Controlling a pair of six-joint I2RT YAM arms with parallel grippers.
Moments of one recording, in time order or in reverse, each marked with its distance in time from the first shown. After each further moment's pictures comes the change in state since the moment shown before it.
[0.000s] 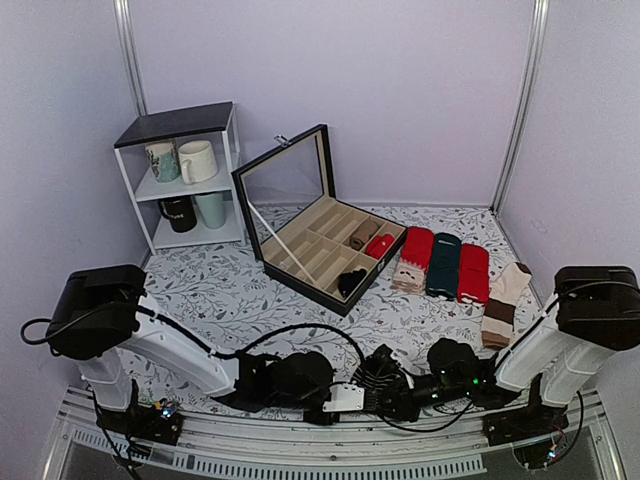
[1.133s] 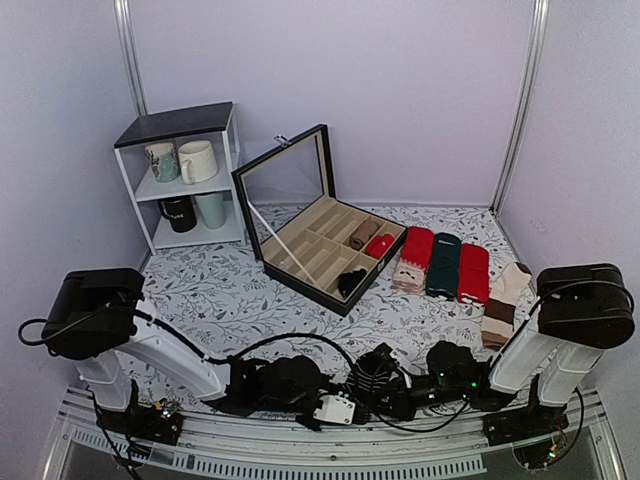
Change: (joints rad) left arm -0.013 -0.026 -0.083 0.119 0.022 0.171; right arm 0.006 0.069 -0.011 0.095 0.038 0.043
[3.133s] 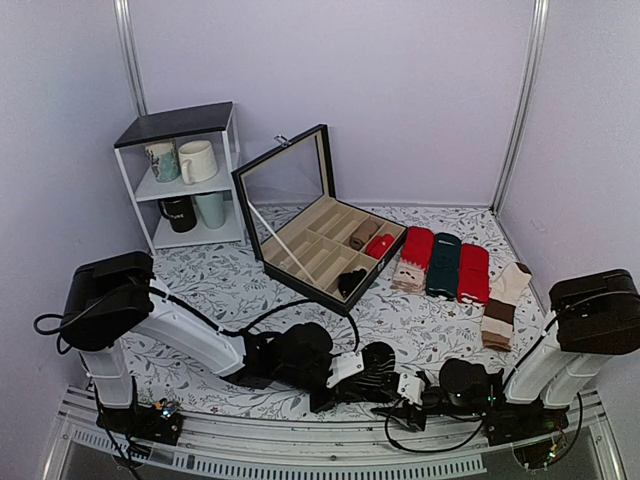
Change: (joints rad) left arm 0.150 0.071 0.136 -0.153 0.320 -0.560; right arm 0.143 -0.090 -0.094 0.076 0.345 -0.695
